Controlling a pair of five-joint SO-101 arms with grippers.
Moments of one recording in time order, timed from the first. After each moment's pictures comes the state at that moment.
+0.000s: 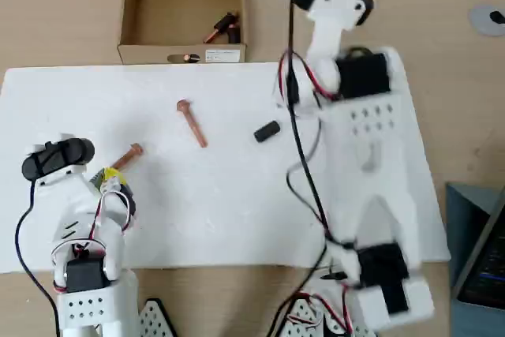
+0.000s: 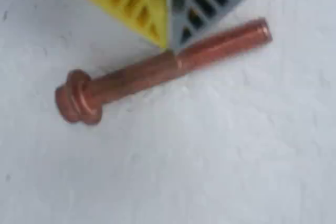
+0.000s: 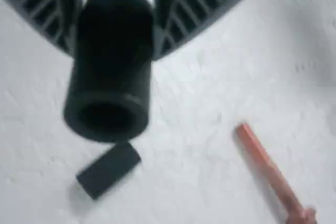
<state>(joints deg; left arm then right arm) -12.3 -104.2 95.7 52.1 6.1 -16.6 -11.9 -15.0 101.1 -31.9</state>
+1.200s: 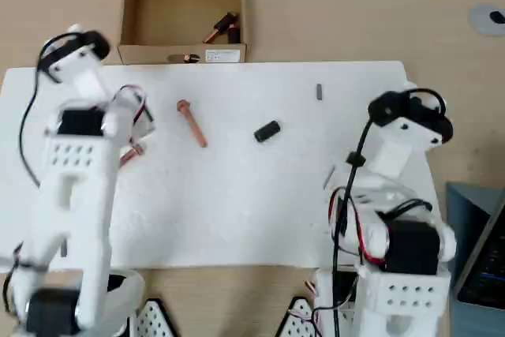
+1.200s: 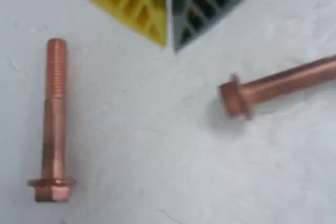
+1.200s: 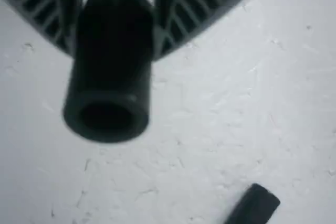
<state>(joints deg) 0.3 -19.5 22.7 66.7 20.4 -0.7 -67.2 40.5 92.0 -31.5</state>
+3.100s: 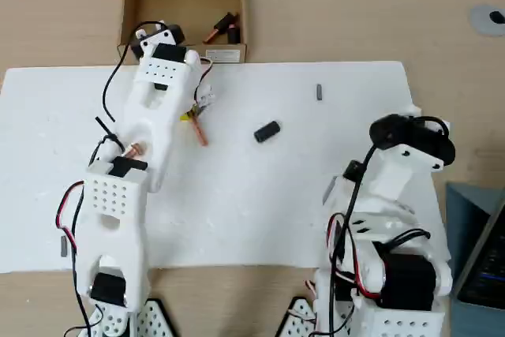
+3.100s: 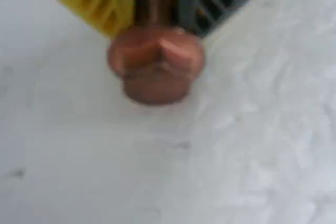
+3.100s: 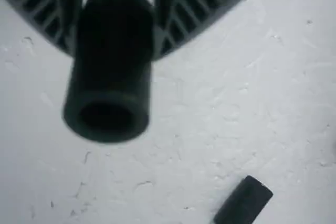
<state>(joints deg) 7.9 44.0 -32.2 77.5 27.4 -0.6 -77.2 45.6 92.0 -31.5</state>
